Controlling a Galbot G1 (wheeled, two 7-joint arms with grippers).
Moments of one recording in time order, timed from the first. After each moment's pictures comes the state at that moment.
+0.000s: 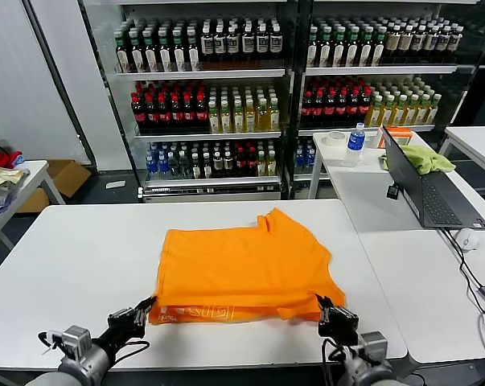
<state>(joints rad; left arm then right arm) 1.54 -0.94 -0.57 -2.05 -0.65 0.39 0.03 -1.42 1.12 0.31 2.13 0.40 -0.46 0.23</state>
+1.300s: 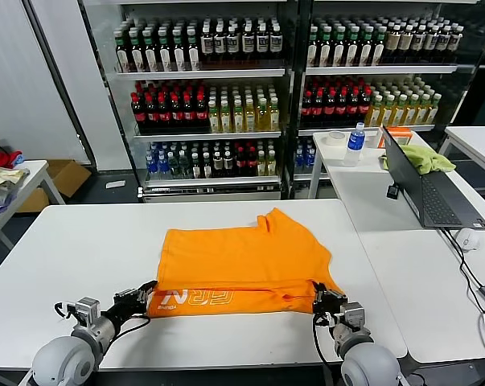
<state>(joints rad) 1.32 -0.91 -0.47 -1.83 -0.64 0.39 0.08 -1.26 1.16 0.28 1.92 0.37 -0.49 0.21</state>
